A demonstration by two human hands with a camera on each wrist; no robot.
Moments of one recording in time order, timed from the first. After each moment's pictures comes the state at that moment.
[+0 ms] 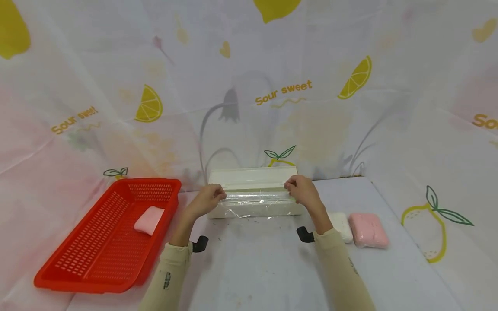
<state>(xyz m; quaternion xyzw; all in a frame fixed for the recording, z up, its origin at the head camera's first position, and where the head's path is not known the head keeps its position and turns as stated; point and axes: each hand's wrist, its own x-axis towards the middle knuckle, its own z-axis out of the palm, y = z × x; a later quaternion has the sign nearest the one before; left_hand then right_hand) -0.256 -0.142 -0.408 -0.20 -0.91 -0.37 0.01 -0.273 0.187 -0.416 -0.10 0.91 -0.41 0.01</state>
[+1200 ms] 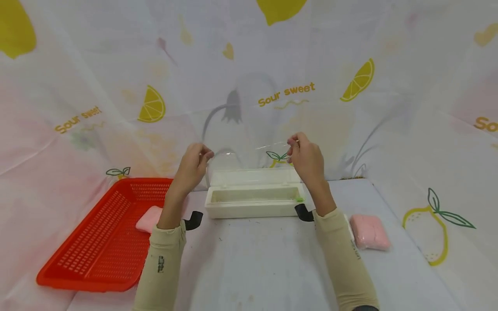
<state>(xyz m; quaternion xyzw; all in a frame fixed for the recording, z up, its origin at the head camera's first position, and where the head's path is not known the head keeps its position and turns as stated) -0.254 -0.140 -0.303 -0.21 -0.88 -0.36 0.22 -0.279 0.166 -0.317 -0.14 0.86 -0.41 -0.28</state>
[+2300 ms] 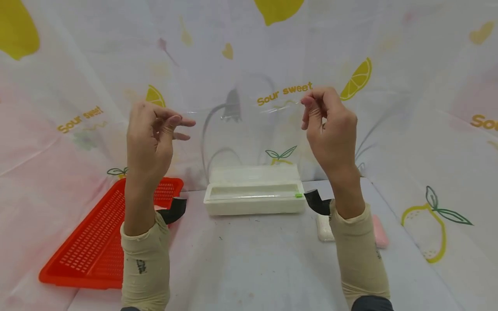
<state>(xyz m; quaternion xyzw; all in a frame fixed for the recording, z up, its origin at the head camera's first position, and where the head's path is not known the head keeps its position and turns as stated) -0.173 -0.130 -0.197 -0.32 -0.76 -0.36 0.44 -0.195 0.169 -0.205 -0.18 0.74 -0.43 -0.49</state>
